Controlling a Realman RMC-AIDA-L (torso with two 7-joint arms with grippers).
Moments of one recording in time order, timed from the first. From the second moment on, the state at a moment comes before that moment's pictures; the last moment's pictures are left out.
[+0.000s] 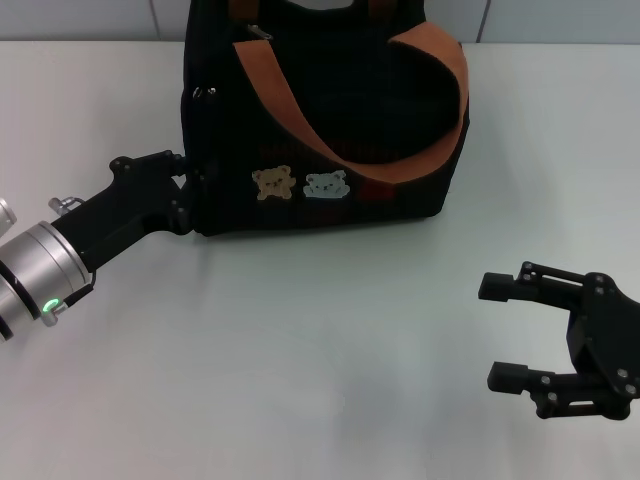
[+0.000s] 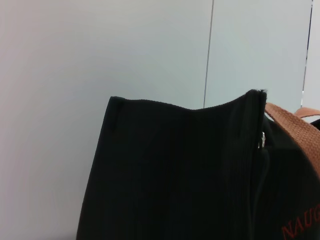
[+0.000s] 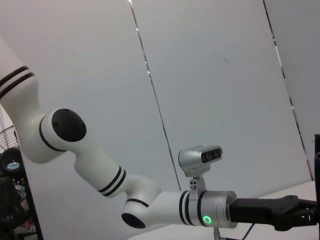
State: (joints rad) left arm -0.49 -2.07 0.39 0.16 1.74 1.33 -0.68; right arm 0.40 2.05 -0.62 -0.49 -1.96 -2.01 1.08
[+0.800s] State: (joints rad) left arm -0.42 -2.06 0.45 0.32 1.76 1.62 -0.75; right arm 0.39 2.05 -0.62 -0.49 -1.96 -2.01 1.07
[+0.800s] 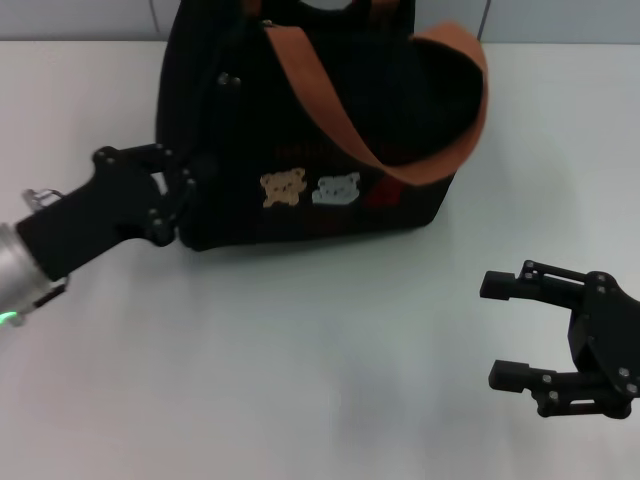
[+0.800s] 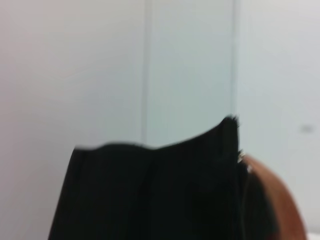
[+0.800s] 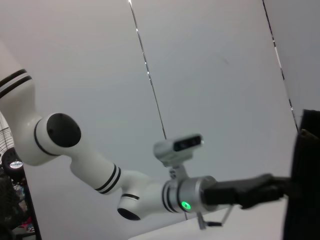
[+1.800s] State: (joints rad) left arm -0.40 -2.07 0.52 0.72 1.74 1.84 -0.93; right arm 0.37 2.05 -0.54 -0.49 -1.96 -2.02 1.07
